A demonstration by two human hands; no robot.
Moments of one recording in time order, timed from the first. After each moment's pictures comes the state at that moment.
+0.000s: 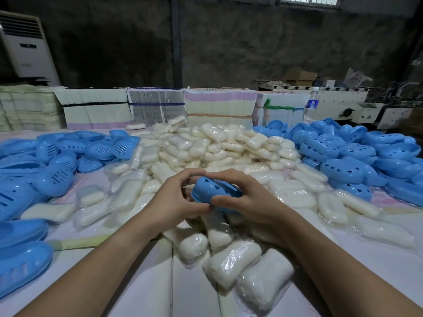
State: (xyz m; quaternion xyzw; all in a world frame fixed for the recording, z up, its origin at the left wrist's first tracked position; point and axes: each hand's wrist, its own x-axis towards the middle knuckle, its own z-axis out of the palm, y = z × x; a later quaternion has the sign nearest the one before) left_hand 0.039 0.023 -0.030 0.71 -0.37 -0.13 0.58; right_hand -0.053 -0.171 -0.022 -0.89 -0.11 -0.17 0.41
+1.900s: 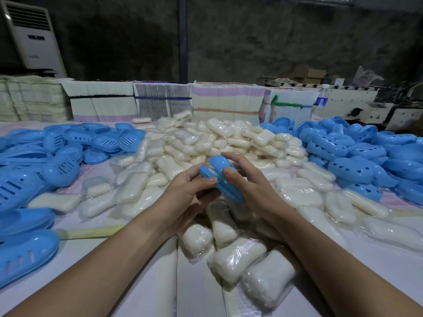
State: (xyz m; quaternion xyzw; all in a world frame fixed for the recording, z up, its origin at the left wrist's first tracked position) left_hand 0.024 0.006 -0.029 0.46 -0.25 -0.32 0.79; right_hand -0.043 -0.154 -0.026 -0.81 -0.05 -0.22 0.55
